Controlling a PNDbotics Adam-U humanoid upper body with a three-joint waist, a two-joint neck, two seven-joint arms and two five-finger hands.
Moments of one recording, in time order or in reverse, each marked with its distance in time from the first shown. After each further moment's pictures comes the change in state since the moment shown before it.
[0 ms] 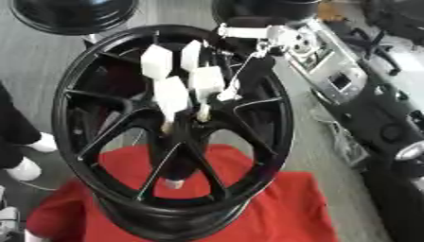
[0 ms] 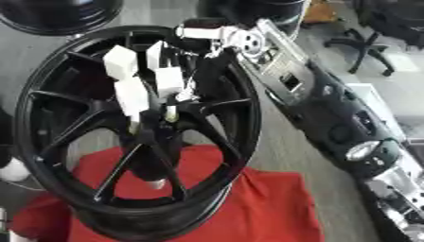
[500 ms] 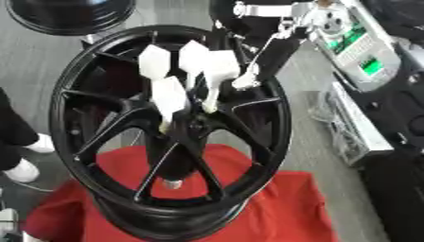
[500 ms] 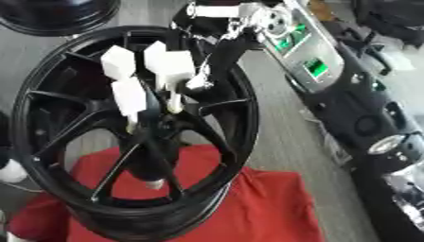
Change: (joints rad) left arm 0.001 0.000 0.000 0.000 -0.004 0.000 0.000; right arm 0.016 -0.079 -0.075 -0.094 -0.111 0.025 0.018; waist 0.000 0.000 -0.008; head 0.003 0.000
